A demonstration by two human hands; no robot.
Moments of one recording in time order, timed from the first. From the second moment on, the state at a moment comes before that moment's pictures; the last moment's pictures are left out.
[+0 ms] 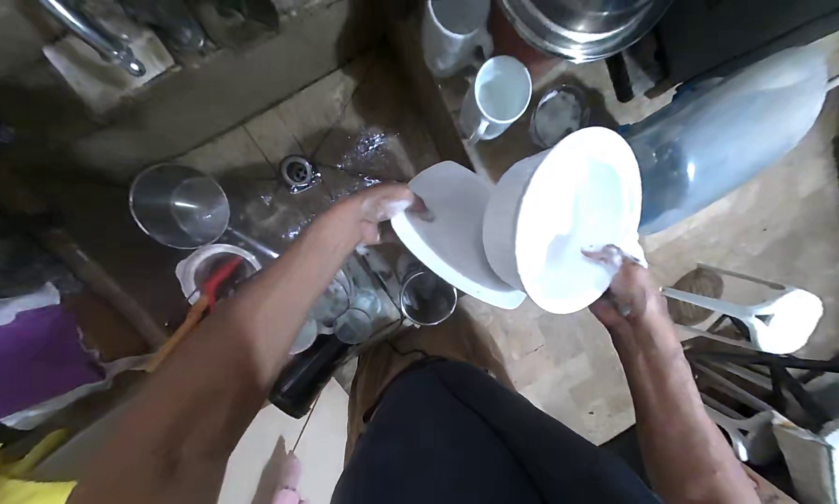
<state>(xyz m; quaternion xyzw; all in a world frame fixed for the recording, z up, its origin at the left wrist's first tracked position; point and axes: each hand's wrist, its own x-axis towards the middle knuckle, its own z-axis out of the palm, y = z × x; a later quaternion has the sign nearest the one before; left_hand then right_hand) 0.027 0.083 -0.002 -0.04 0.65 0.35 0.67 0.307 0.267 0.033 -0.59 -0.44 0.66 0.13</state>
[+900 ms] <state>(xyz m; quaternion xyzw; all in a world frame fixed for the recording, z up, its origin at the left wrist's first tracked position) -0.065 -0.072 -0.017 -0.18 0.72 0.58 0.34 0.269 0.243 -0.074 -0.68 -0.43 0.57 0.15</state>
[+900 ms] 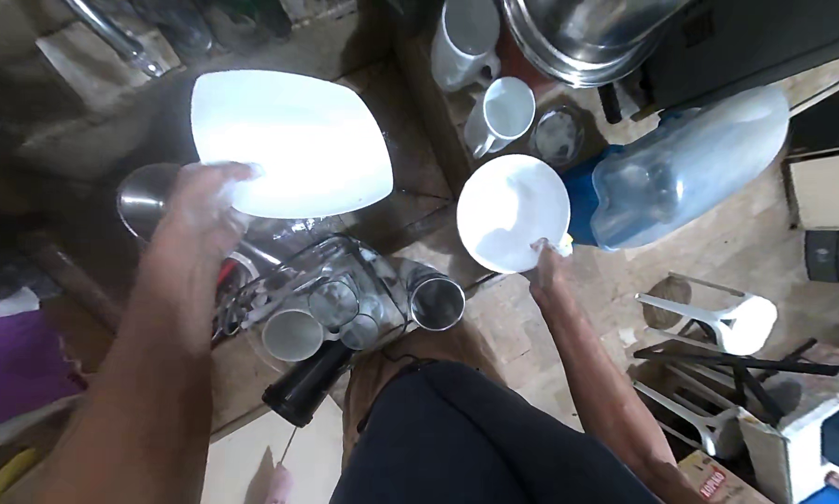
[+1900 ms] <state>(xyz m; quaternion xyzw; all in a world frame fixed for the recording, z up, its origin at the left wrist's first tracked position) -0.056 -0.073 -0.039 -0.19 0.66 0.65 0.33 0.275 0.253 -0.068 -0.70 -0.54 0.46 0.08</state>
